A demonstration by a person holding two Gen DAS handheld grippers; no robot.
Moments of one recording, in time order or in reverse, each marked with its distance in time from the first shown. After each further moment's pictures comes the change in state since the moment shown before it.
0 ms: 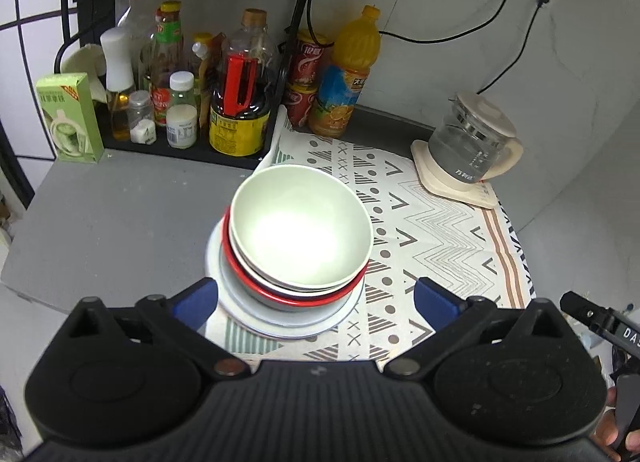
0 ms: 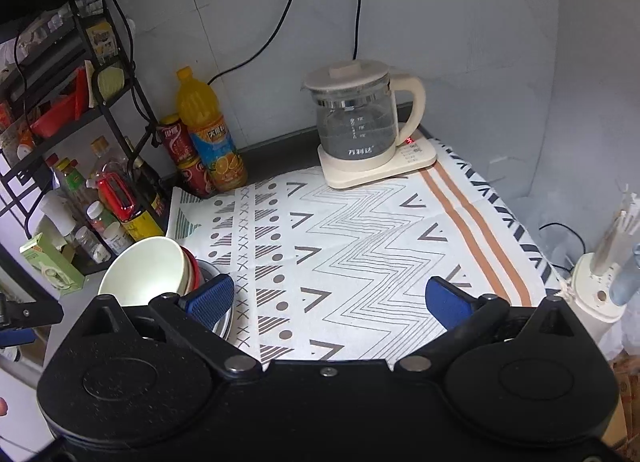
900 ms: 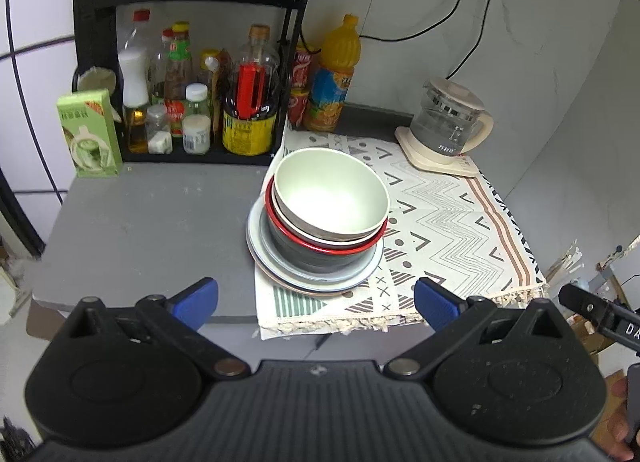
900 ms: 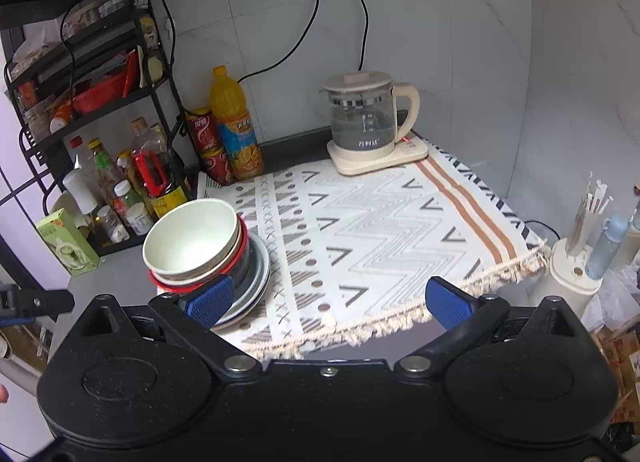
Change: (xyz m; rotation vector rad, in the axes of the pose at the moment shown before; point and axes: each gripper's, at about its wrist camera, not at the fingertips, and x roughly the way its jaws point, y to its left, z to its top) left arm -0.067 0.055 -0.052 0.143 -0.051 -0.052; right arm -0.080 0.071 -0.081 -0.013 -0.067 -0.075
